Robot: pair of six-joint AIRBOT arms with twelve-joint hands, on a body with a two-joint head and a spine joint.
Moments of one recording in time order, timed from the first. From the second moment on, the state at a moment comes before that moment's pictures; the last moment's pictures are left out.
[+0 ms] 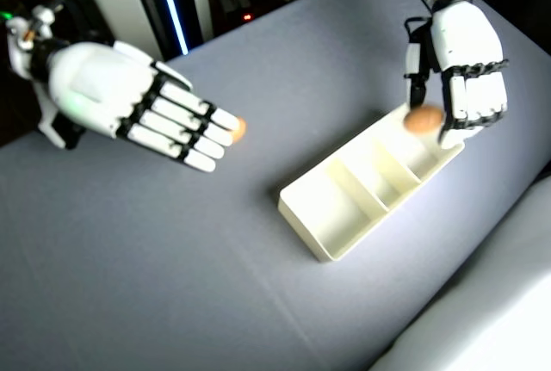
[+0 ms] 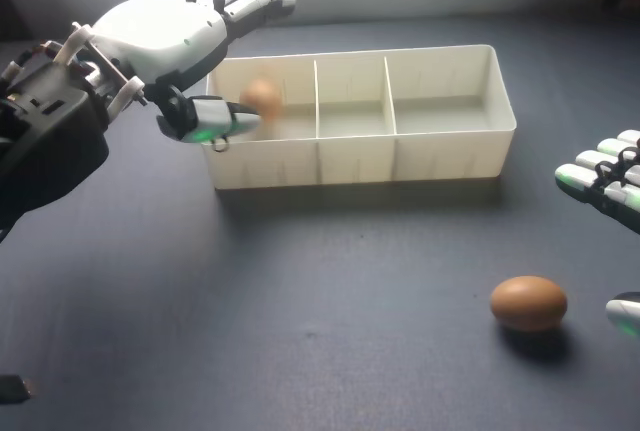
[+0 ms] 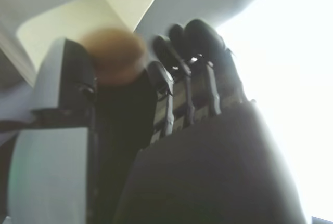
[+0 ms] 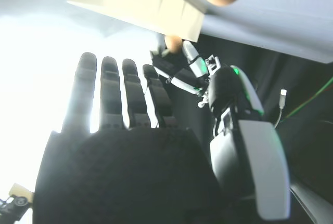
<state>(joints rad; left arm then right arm) 0.44 -1.21 1.40 -0.22 -0.54 1.05 -1.13 -0.79 0.81 0.21 1.10 -1.07</state>
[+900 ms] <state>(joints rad) 0.82 -0.92 1.06 -0.18 -1.16 0.99 -1.00 -0.97 0.97 0.11 0.87 -0.94</state>
